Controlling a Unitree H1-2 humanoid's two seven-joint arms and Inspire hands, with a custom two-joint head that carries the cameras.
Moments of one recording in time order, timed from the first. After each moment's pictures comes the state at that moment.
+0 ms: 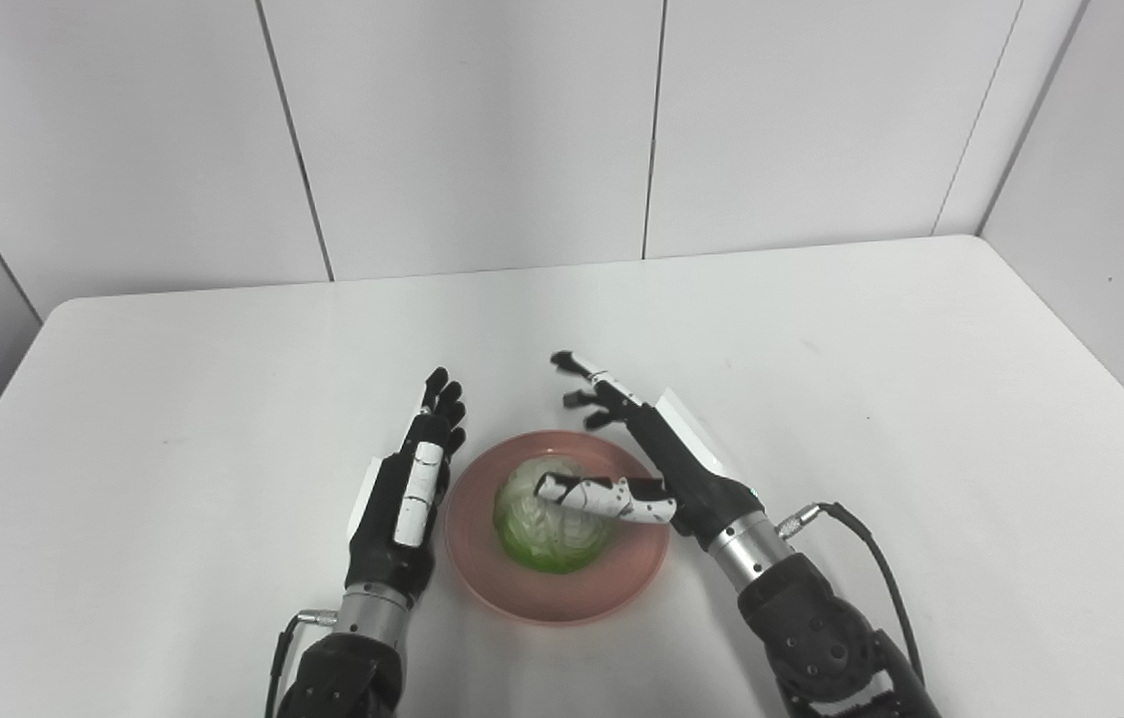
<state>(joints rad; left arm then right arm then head) -0.17 -0.07 -0.08 0.13 -0.06 -0.10 -0.12 -0.22 -0.09 0.22 -0.10 -0.37 -0.01 0.11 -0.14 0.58</state>
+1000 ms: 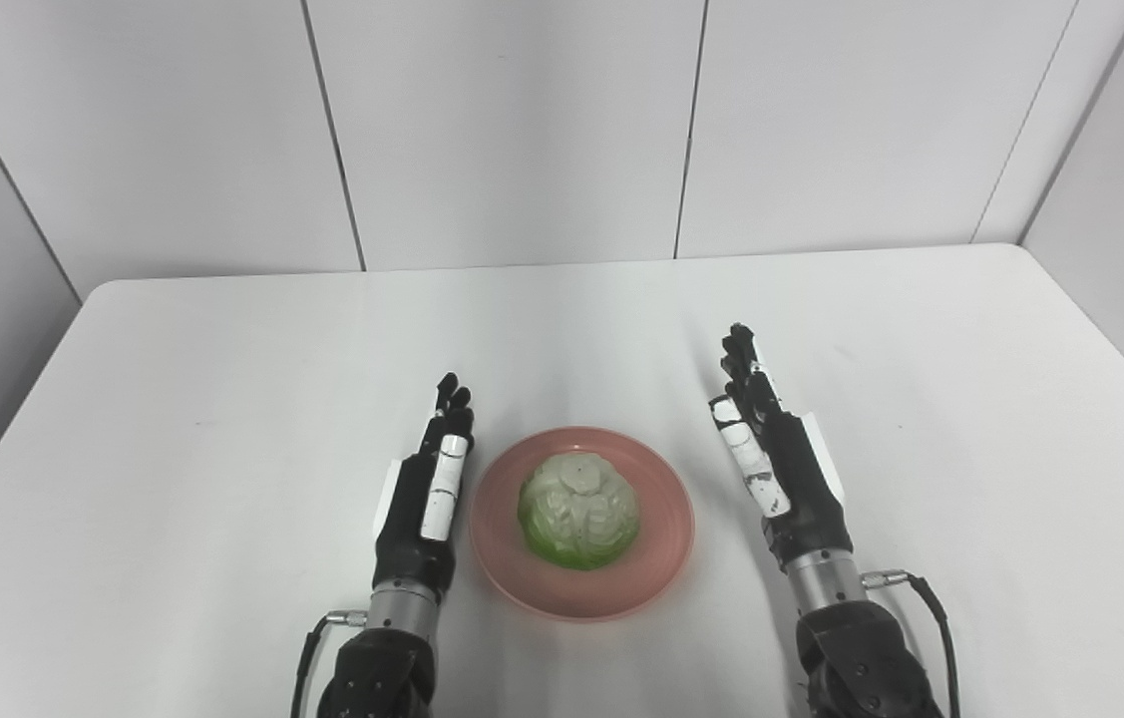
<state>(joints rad) -0.13 -0.12 -0.09 0.10 0.00 -0.03 -0.01 -0.14 0.00 0.06 -0.04 -0.05 -0.05 0.03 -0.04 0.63</state>
